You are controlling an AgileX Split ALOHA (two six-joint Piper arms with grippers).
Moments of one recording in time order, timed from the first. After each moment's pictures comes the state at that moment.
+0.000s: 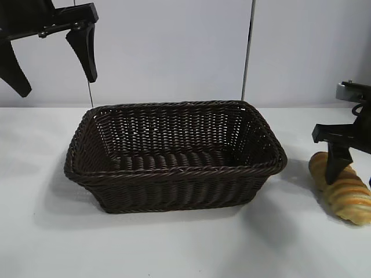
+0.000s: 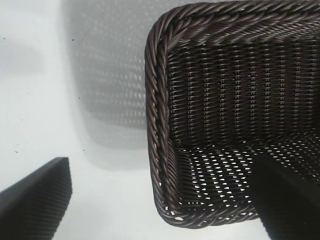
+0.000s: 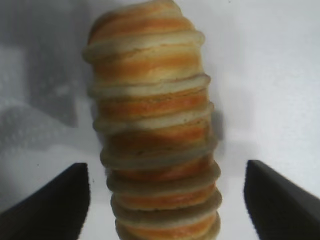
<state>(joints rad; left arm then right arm) -0.29 1.85 -1.61 -0.19 1.20 -0.21 0.00 1.82 -0.98 0.08 0.56 0.11</state>
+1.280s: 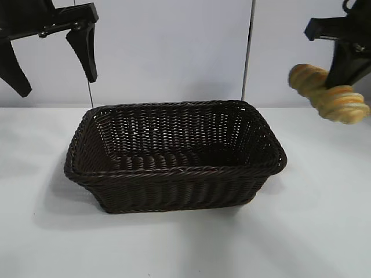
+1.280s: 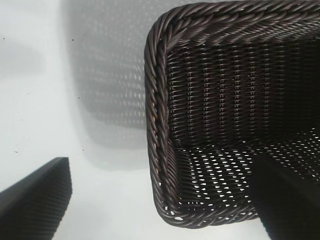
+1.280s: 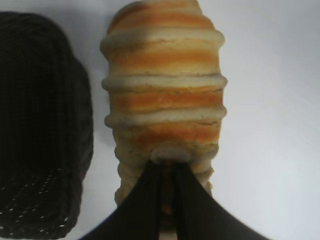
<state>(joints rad) -0.29 1.85 -1.61 -0.19 1.20 -0.21 0.30 1.67 -1.34 0.18 0.77 -0.41</state>
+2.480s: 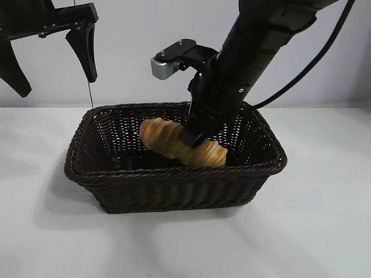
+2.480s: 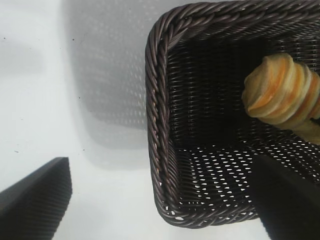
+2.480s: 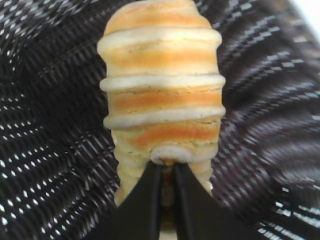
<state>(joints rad) -0.28 1.85 -1.61 -0.19 1.20 -0.21 0.52 1.95 -1.34 0.19 0.51 -0.72</state>
